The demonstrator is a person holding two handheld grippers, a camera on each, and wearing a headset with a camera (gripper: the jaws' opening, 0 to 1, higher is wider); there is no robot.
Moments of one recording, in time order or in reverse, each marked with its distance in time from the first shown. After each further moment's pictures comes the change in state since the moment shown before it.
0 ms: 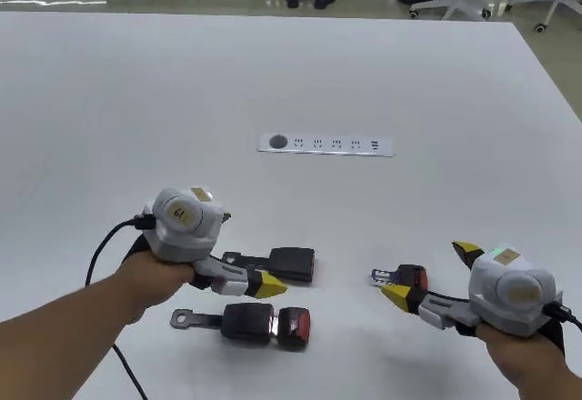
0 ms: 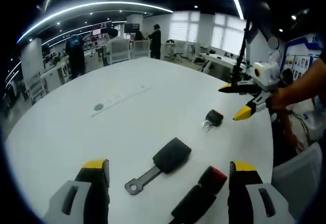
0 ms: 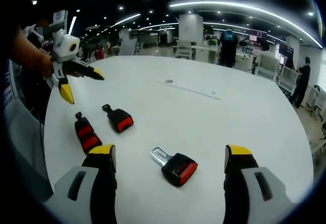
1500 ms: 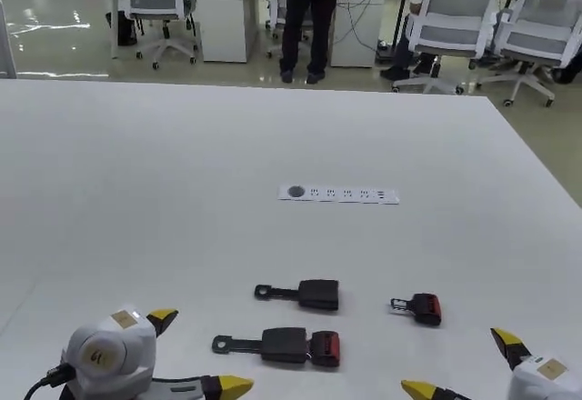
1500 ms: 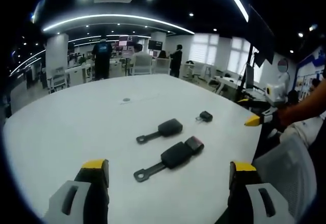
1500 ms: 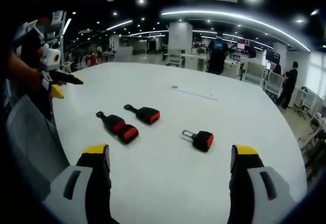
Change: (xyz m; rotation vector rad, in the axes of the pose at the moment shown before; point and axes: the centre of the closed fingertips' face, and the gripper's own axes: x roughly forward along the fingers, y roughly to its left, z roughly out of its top) left arm -0.139 -0.034 -0.076 -0.123 -0.166 0.111; right arm -0.100 0.080 -0.016 0.005 -0.066 -0.128
